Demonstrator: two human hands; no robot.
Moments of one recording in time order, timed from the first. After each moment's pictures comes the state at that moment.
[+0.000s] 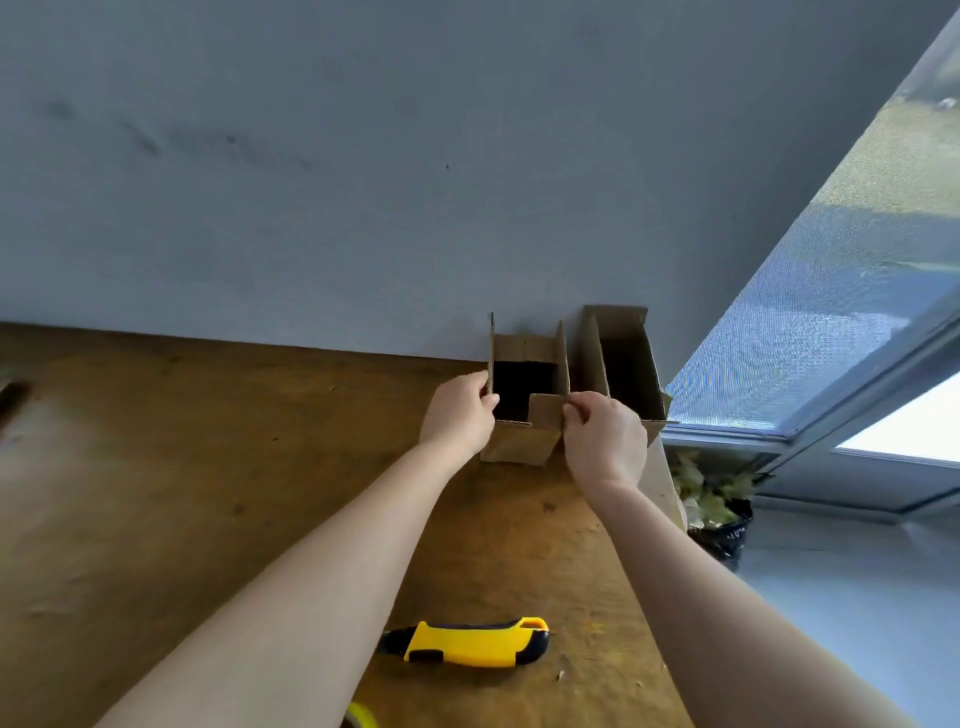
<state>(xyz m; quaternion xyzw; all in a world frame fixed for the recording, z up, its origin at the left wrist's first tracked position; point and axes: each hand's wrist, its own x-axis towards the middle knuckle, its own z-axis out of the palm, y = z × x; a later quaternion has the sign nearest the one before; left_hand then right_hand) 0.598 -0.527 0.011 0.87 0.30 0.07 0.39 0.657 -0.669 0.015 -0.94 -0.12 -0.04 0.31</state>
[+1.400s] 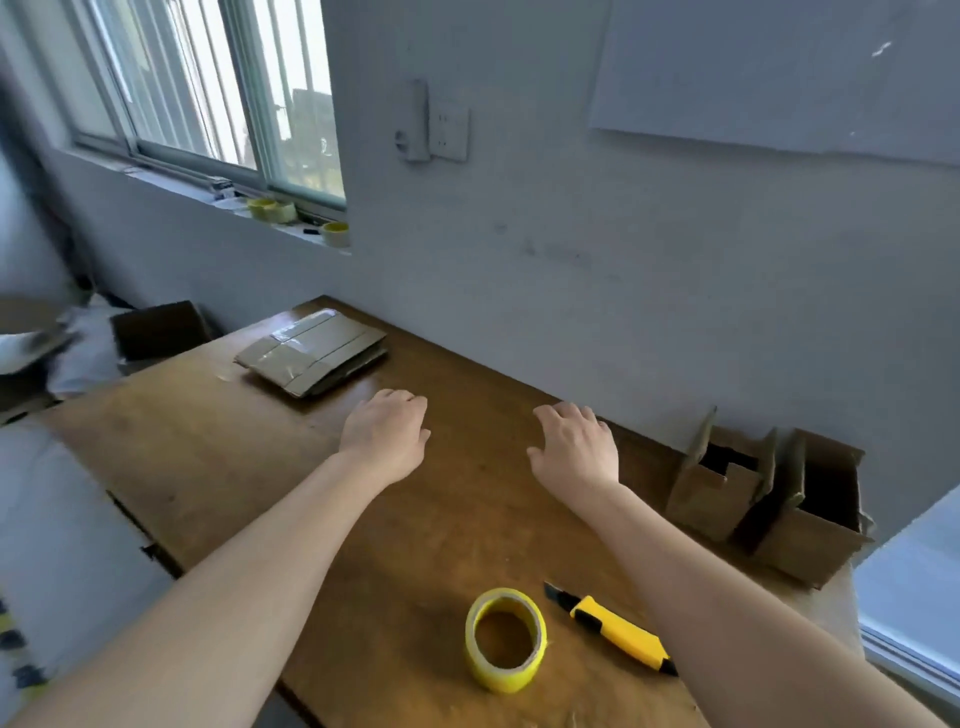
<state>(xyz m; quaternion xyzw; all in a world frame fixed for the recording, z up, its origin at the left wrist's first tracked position) 0.241 -0.477 0.101 0.87 0.47 0.12 -0.02 0.438 -0.577 0.098 -0.81 -0.57 -0.04 0.13</state>
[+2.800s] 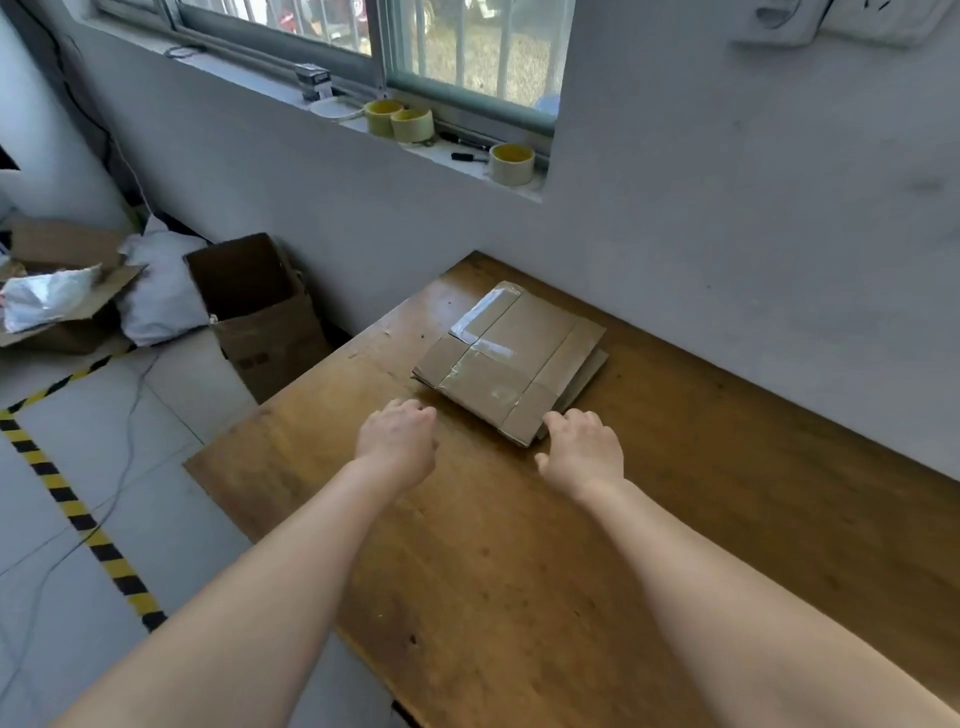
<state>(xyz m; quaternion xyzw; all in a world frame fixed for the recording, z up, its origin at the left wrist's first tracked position) -0.021 -0.090 -0.012 0.85 0.52 -0.04 0.05 0.172 -0.175 -0.009 -0.80 -0.59 0.07 0.00</state>
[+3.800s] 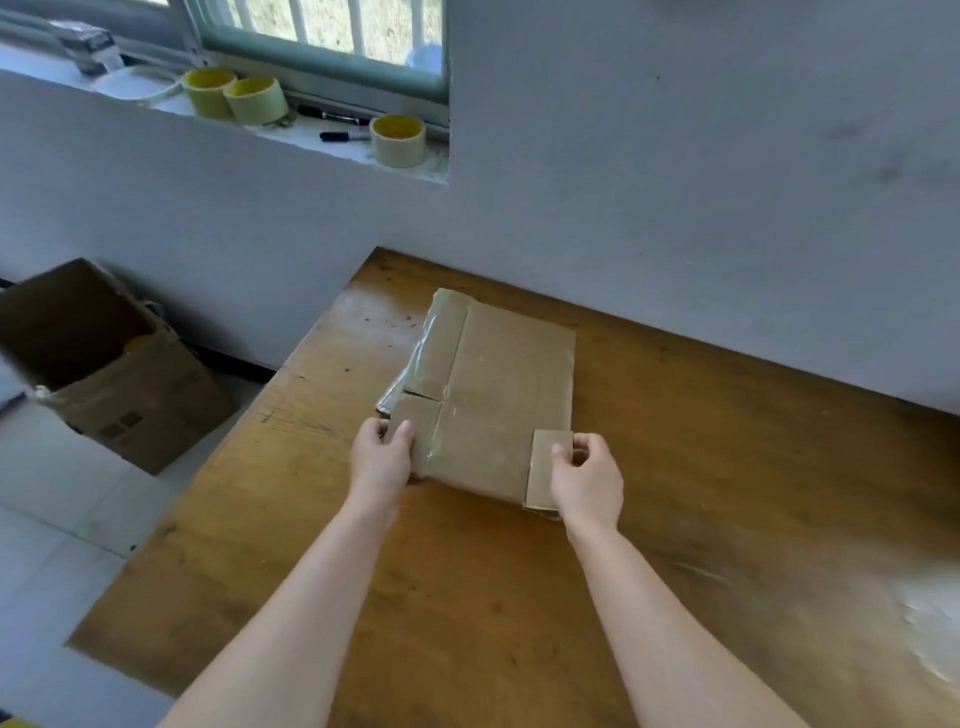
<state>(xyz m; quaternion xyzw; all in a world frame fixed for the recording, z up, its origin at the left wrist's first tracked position) 0.017 -0.019 -0.049 0.50 0.57 0.25 0.60 0.160 -0.159 -0.045 -0.90 -0.10 0.18 0.39</state>
